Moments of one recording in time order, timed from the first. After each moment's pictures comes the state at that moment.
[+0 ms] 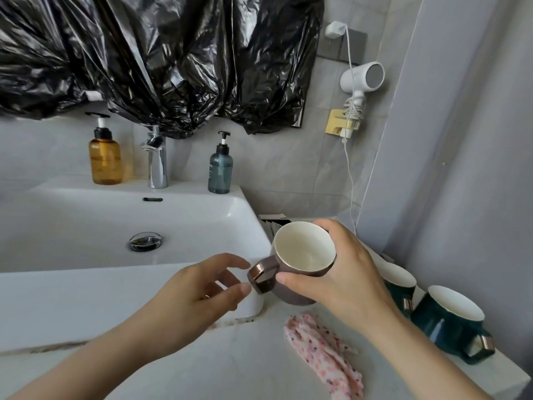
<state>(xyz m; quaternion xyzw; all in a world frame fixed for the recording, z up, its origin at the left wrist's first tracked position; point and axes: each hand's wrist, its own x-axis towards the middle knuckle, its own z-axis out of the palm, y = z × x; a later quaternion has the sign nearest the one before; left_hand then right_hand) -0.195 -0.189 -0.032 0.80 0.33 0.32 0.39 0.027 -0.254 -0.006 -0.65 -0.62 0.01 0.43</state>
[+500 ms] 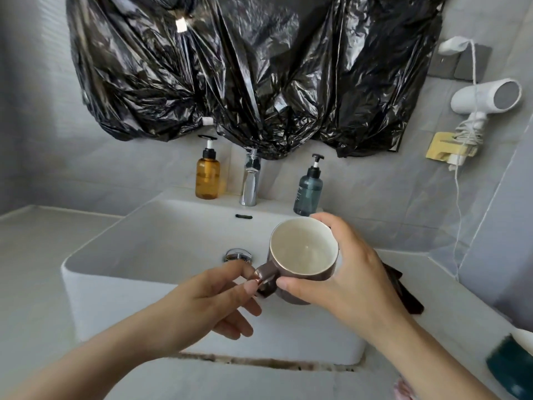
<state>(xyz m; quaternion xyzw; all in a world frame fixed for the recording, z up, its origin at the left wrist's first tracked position) -0.318 -0.151 -0.016 0.69 0.35 0.35 0.53 -0.096 -0.171 0.020 -0.54 -0.72 0.05 0.43</state>
